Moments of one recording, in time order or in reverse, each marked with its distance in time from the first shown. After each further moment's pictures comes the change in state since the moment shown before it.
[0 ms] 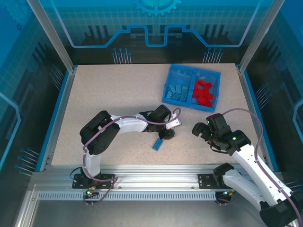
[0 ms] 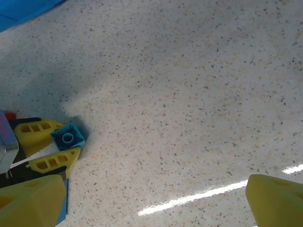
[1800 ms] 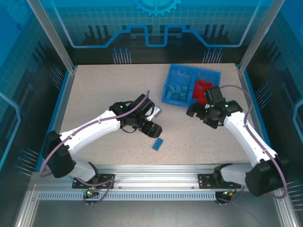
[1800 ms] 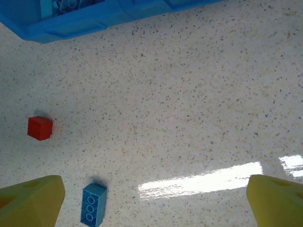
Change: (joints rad) left arm 0.032 -0.453 0.069 -0.673 -0.067 -0.517; right arm -0.145 0.448 0.356 0.001 -0.179 -0.216
